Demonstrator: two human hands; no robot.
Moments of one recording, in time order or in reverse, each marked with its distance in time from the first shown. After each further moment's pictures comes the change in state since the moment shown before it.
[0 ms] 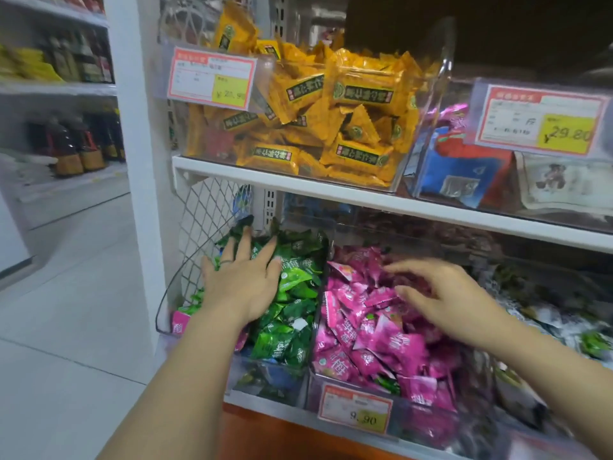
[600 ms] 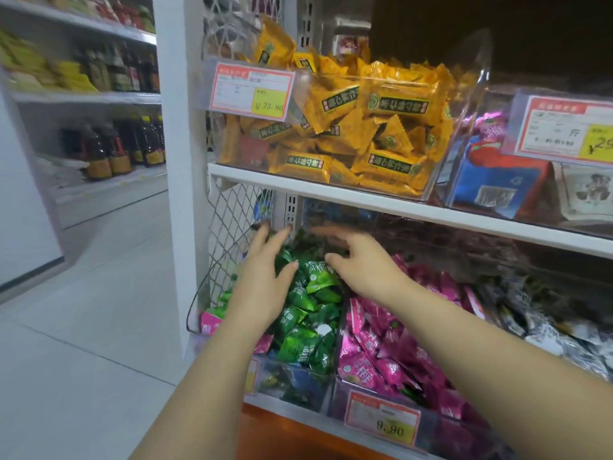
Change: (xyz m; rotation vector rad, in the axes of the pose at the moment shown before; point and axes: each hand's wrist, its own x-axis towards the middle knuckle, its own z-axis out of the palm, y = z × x) left_hand -0.018 -0.002 -0.008 -0.699 0.333 0.136; right_hand 0.083 -0.085 0.046 0.394 -0.020 0.002
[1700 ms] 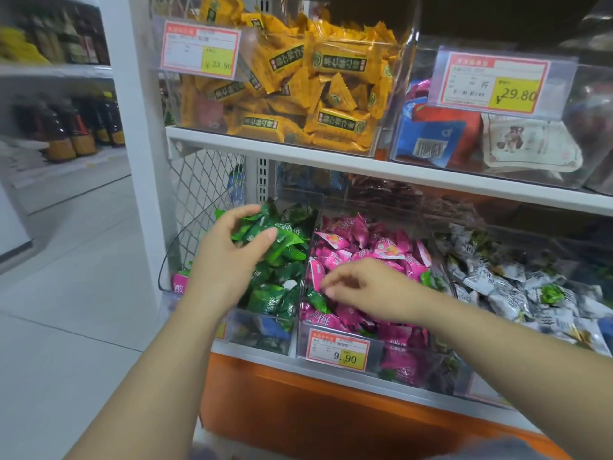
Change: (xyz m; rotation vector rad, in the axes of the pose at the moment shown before) left_hand -0.045 0.025 -0.011 -0.429 0.003 -0.115; right_hand -0.097 0.028 -0.025 -0.075 -0.345 0.130
